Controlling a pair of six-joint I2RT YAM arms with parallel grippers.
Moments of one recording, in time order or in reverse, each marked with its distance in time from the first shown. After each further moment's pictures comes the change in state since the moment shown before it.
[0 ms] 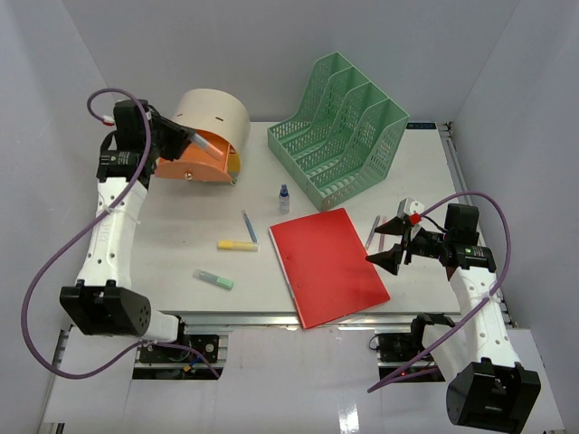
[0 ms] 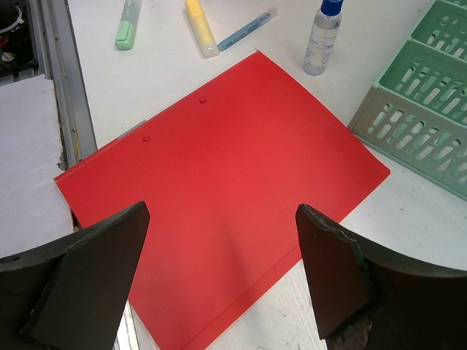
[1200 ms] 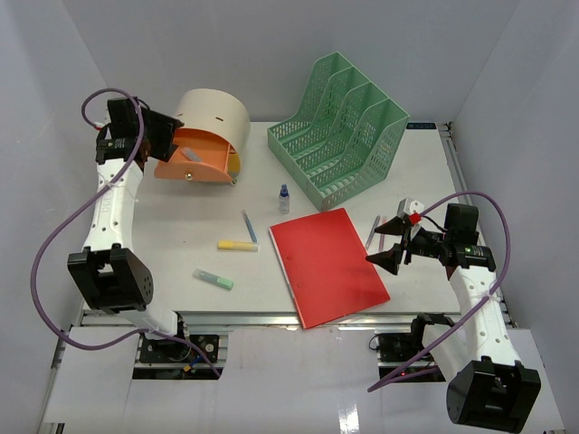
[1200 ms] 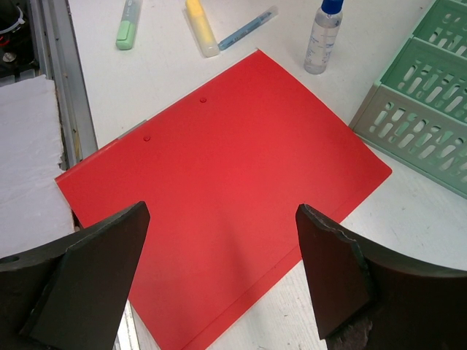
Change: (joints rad) left arm 0.128 0.172 0.050 0.034 0.025 -0.064; right arm 0.000 0.008 0.000 0.000 0.000 0.000
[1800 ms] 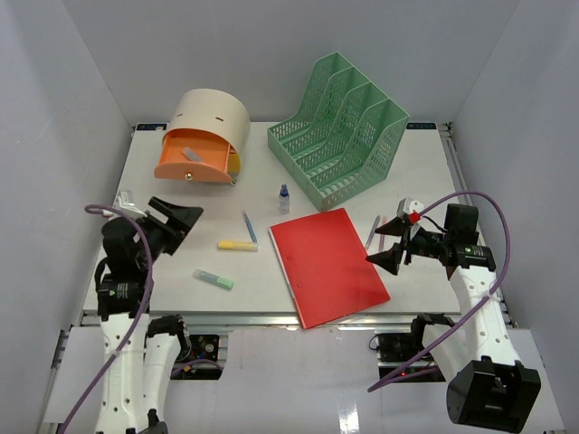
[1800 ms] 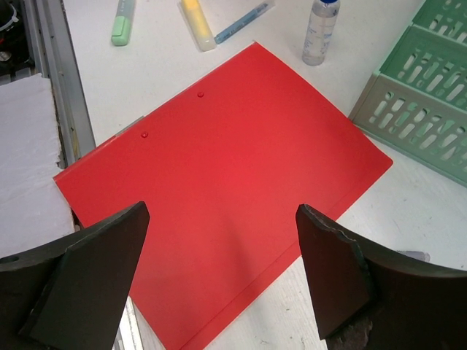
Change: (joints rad) left arm 0.005 -1.020 -0.804 0.106 0.228 0.221; right arm -0.001 -0.001 0.000 -0.007 0.014 0.005
